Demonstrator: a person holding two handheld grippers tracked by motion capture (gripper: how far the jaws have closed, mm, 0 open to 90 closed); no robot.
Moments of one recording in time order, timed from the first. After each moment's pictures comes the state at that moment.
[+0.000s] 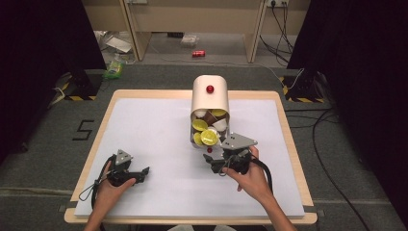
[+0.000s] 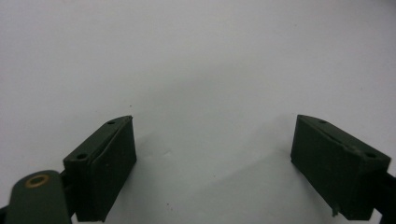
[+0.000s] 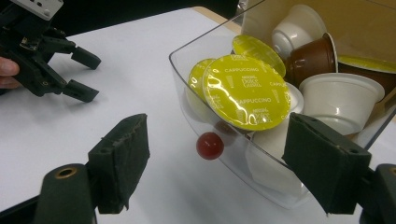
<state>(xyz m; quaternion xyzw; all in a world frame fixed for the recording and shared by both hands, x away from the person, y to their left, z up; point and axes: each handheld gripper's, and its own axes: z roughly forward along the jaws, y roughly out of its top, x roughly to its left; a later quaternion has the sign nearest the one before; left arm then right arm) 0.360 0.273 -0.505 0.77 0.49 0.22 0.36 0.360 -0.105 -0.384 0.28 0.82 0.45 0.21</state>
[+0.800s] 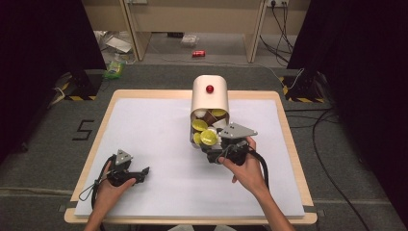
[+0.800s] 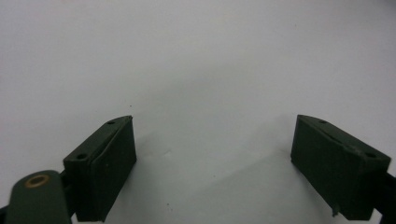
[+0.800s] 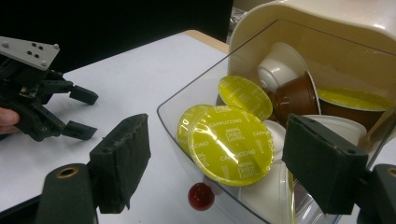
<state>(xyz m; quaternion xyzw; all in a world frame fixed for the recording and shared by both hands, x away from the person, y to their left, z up) 0.360 0.273 -0.505 0.77 0.49 0.22 0.36 0.374 -0.095 -0.365 0.31 0.80 0.47 0.21</state>
